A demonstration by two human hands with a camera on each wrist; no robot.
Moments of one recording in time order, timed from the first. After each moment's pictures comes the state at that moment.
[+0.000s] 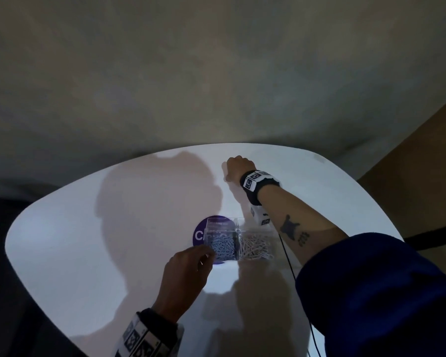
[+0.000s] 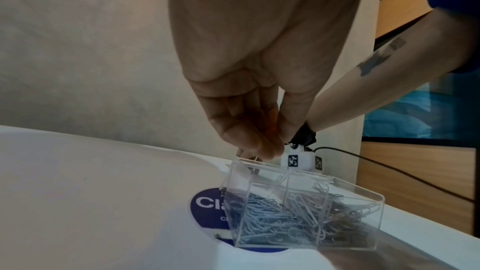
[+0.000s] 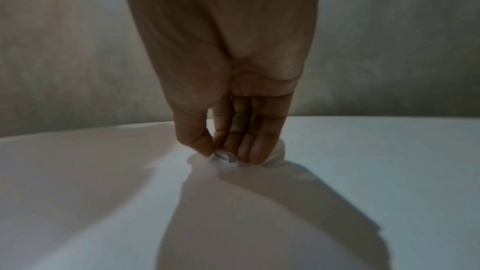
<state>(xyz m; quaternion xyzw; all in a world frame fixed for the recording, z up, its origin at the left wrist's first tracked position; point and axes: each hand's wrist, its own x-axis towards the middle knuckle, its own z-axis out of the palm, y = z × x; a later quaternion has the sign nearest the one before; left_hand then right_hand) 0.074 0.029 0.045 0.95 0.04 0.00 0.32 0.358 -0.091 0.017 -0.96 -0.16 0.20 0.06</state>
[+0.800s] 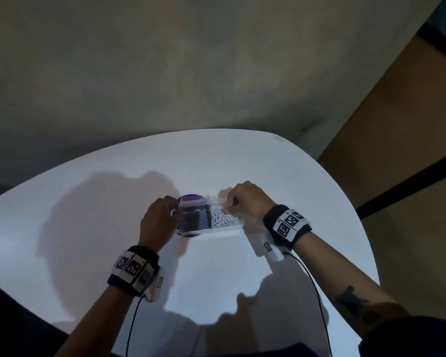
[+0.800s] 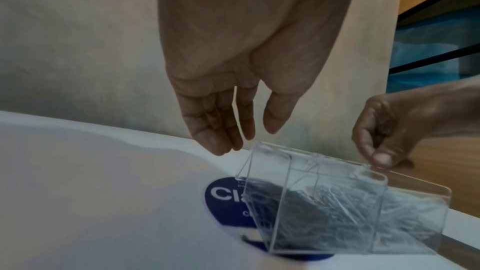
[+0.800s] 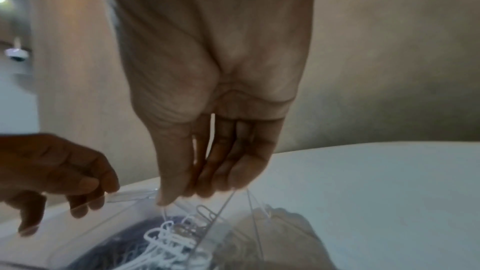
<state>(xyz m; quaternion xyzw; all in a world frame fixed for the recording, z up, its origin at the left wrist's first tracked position) 0.120 0.044 0.013 0.95 0.09 0.01 0.31 0.184 -0.202 0.047 -0.94 -0.17 0.20 0.22</state>
